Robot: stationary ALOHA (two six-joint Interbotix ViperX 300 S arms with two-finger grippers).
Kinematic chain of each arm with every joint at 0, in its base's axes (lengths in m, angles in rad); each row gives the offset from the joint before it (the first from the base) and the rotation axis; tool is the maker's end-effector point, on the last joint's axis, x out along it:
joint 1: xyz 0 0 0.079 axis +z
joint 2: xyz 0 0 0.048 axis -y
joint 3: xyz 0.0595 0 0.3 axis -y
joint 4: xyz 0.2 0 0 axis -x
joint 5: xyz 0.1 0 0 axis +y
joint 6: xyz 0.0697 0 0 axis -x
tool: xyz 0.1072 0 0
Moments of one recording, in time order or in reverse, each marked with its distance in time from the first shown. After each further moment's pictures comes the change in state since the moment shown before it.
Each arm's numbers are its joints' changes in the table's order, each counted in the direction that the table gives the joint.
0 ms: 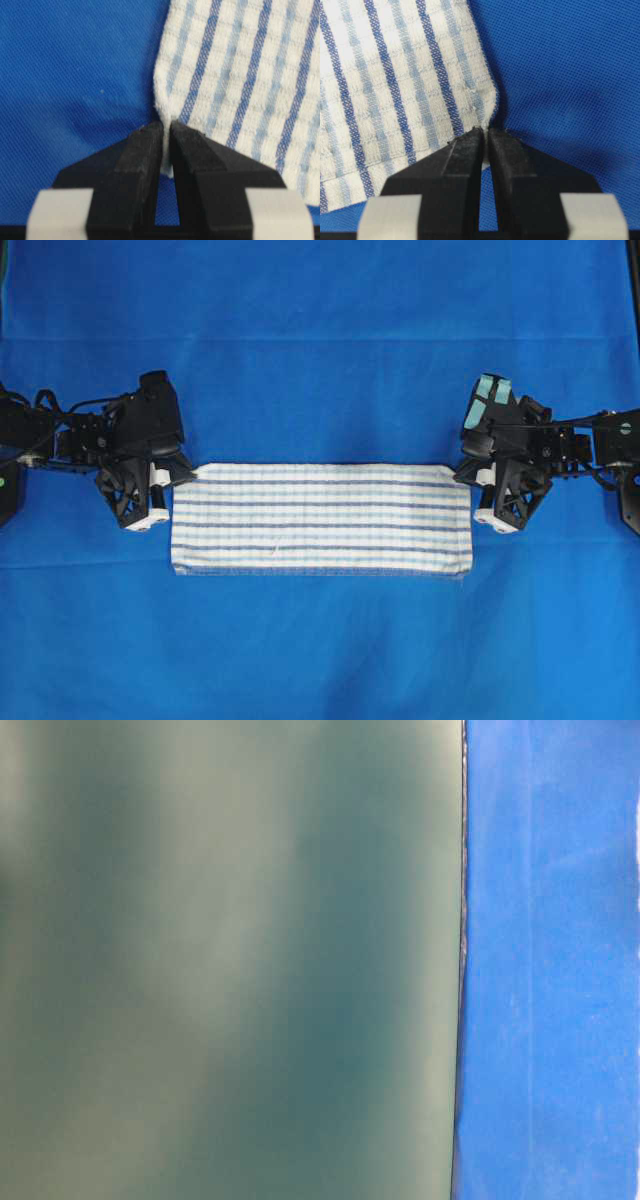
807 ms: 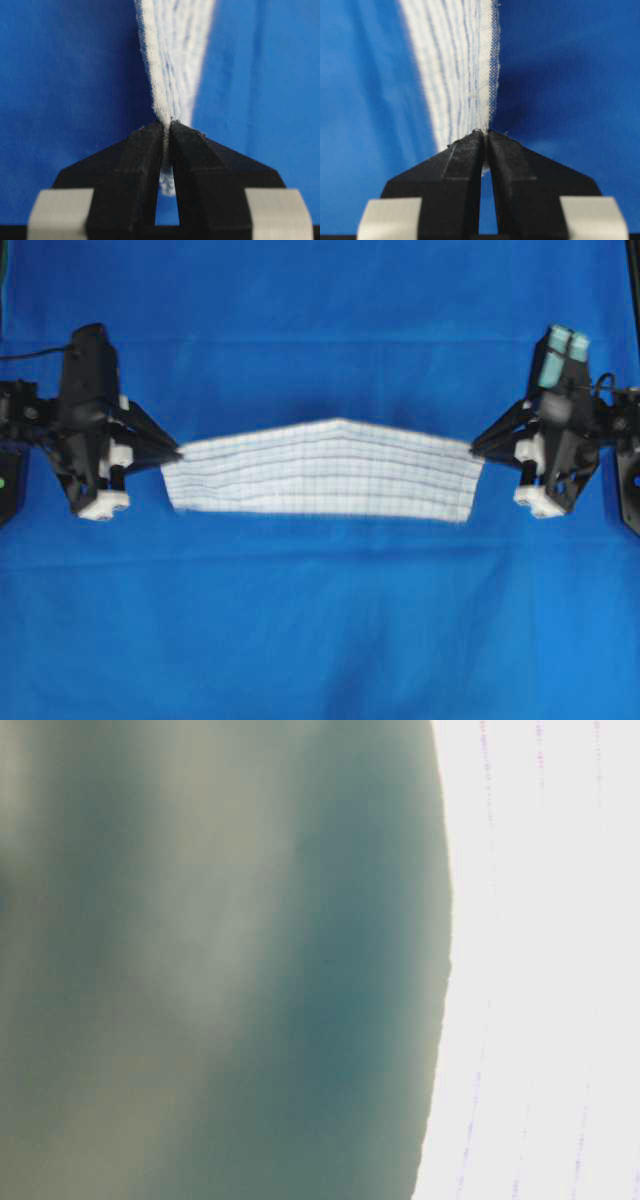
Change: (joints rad) left arm -0.002 0.474 0.043 0.000 0.242 -0.005; right arm 0.003 0.460 0.061 0.031 0.272 0.000
